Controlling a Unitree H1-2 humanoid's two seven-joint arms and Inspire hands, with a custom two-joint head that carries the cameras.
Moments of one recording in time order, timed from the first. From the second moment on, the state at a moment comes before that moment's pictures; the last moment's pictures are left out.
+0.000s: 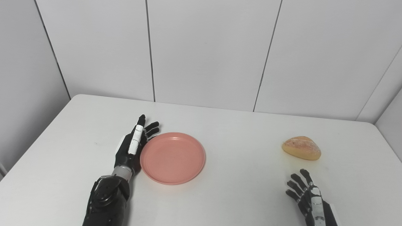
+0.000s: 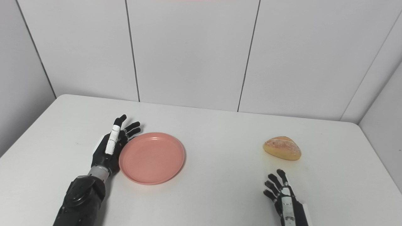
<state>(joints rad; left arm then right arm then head) -0.44 0.13 0.18 0.32 -0.26 0.10 -0.11 0.05 -0.04 0.02 -0.16 0.15 0.07 0.00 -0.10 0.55</state>
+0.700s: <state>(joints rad) -0.42 0.08 0.19 0.29 -0.33 0.15 -0.11 0.03 0.04 0.06 -0.15 0.10 0.07 -0.02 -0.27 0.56</state>
